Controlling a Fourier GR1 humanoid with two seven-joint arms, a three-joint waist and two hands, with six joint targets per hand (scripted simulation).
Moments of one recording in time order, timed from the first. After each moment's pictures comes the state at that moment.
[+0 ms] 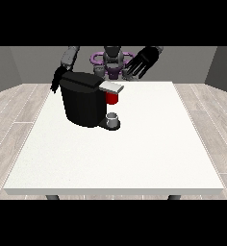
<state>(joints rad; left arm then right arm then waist) -1.07 0.31 0.16 -0.67 -0.78 -0.24 -0.27 -0.31 -0.09 -0.12 -1.14 0.15 -0.20 -0.04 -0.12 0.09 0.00</state>
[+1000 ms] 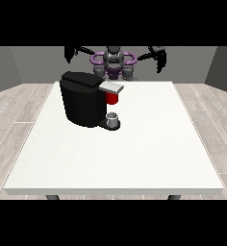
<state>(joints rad) -0.55 0.02 0.38 -0.68 -0.39 -0.28 -0.31 -0.21 -0.11 -0.08 -1.27 0.08 -0.05 -0.02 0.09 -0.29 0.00</state>
